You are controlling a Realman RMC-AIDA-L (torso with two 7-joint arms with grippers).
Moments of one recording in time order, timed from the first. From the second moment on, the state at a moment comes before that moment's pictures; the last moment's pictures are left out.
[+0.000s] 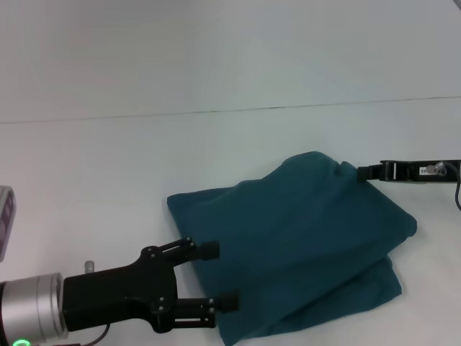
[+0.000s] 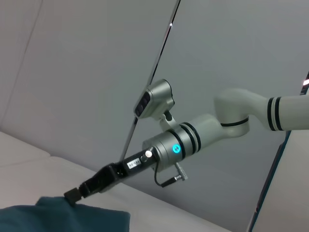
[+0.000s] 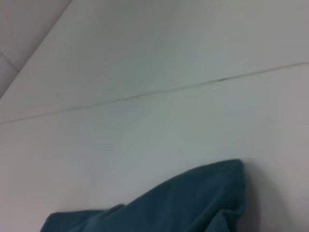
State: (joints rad) left arm -0.49 -2.15 0.73 0.52 1.90 1.73 -1.26; right arm 0.67 1.98 -0.58 -0.58 -2.27 -1.16 2.11
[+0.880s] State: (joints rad) left arm -0.50 -2.15 0.68 0.52 1.89 1.69 -1.27; right arm 0.69 1.98 -0.59 -0.60 -2.25 -1.04 2.13
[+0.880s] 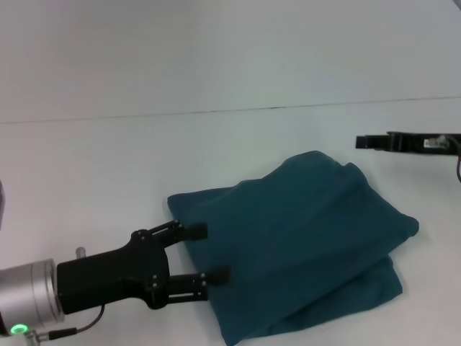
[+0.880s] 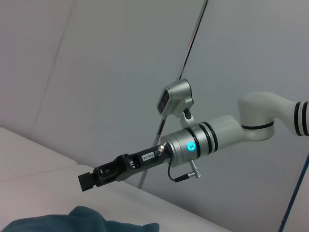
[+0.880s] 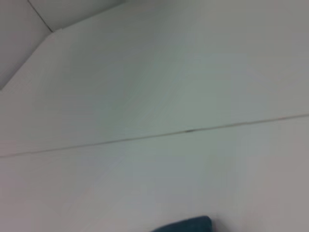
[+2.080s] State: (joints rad) left arm -0.50 -2.15 0.68 0.51 1.89 1.65 -1.27; right arm 0.84 2.09 -0.94 -0.51 -2.25 -0.81 2.16
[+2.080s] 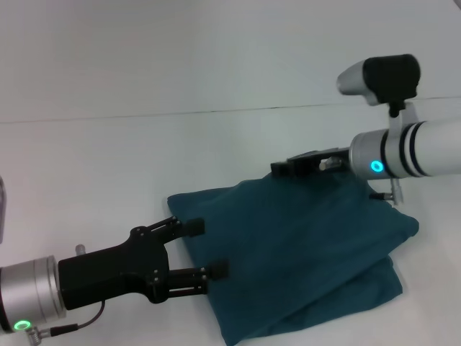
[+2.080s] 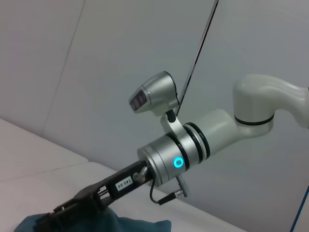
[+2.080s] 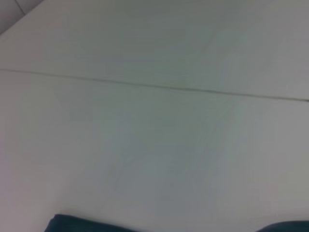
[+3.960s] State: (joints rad) left arm -0.50 -2.15 0.66 0.52 1.89 1.64 -1.28; right arm 0.47 1.92 -0.63 -0.77 -2.13 -1.44 2.23
